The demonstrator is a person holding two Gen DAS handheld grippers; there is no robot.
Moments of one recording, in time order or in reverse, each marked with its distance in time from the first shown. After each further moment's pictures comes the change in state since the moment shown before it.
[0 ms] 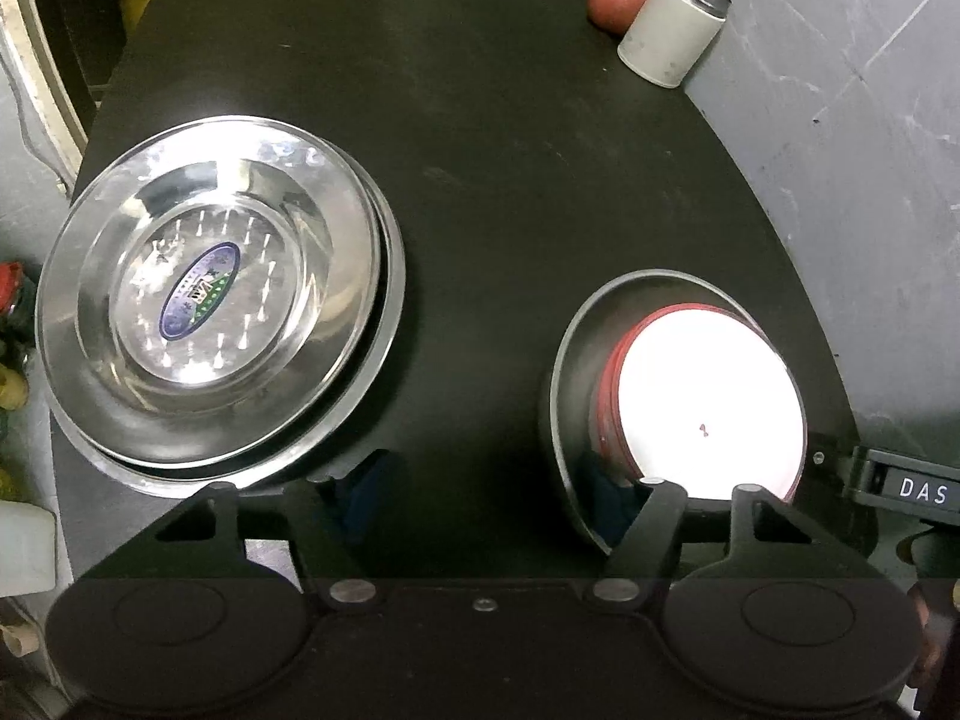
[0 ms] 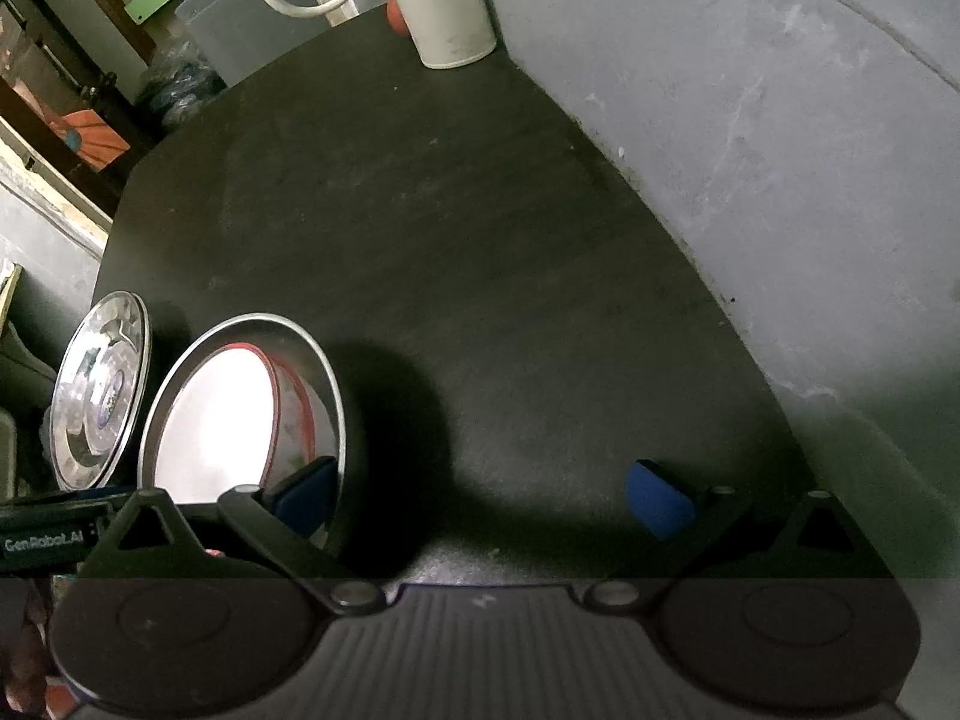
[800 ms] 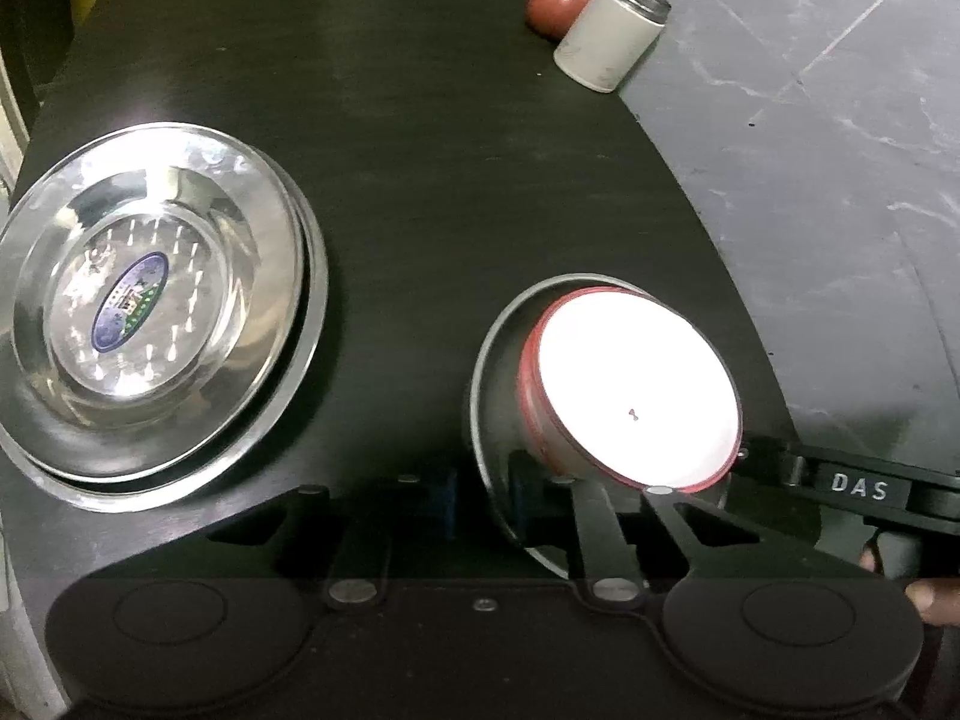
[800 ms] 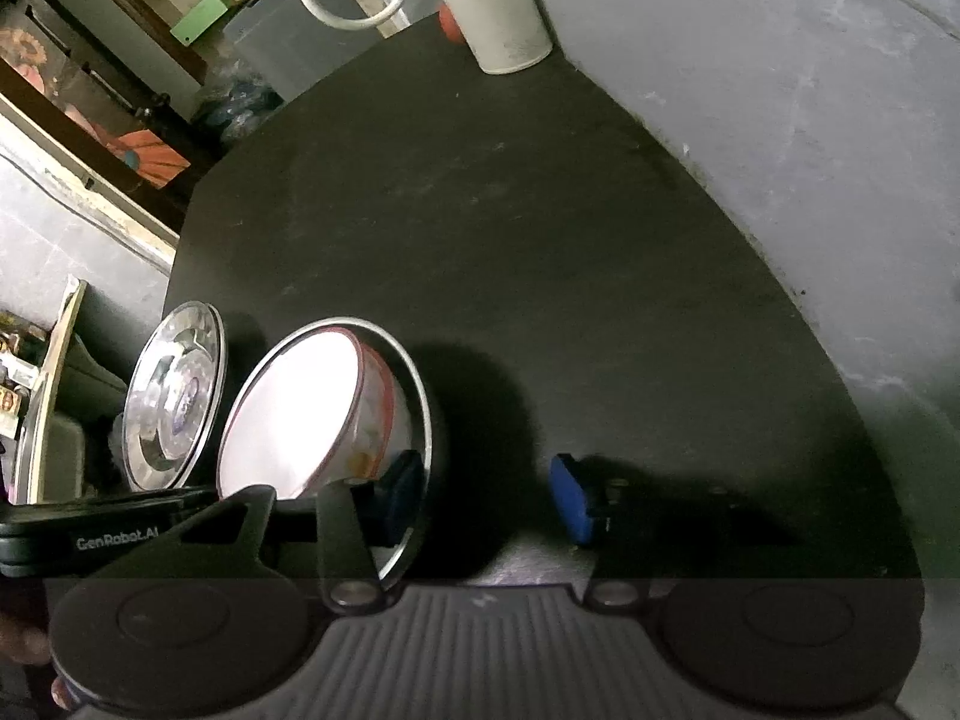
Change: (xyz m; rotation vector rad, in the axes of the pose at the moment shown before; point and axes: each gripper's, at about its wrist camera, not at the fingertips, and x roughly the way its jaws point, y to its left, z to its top) left arm -0.001 -0.005 0.000 0.026 -0.014 -0.138; right arm 0.000 0.002 0.000 0.012 -0.002 0.153
